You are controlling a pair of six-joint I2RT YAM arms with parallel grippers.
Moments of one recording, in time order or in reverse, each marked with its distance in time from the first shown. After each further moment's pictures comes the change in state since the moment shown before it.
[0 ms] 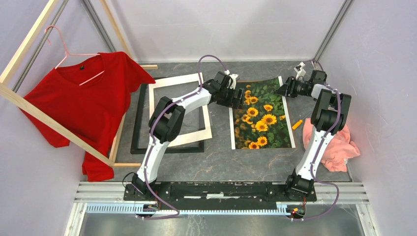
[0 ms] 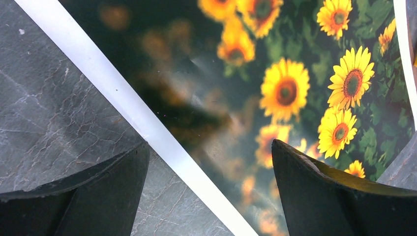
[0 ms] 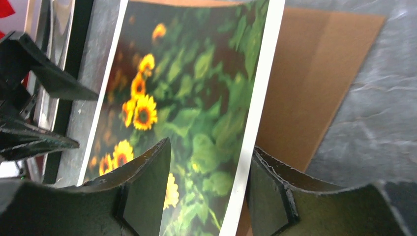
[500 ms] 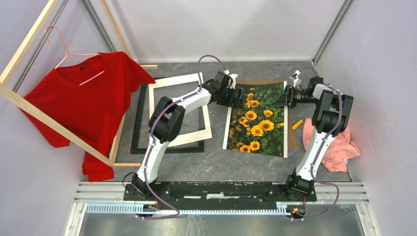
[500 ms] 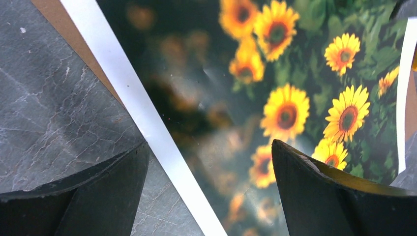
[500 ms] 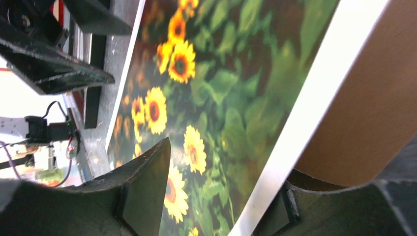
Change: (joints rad) left arm 0.000 0.000 0.000 0.001 -0.001 -0.010; right arm -0.011 -0.039 -0.014 -0.449 -0.081 -0.288
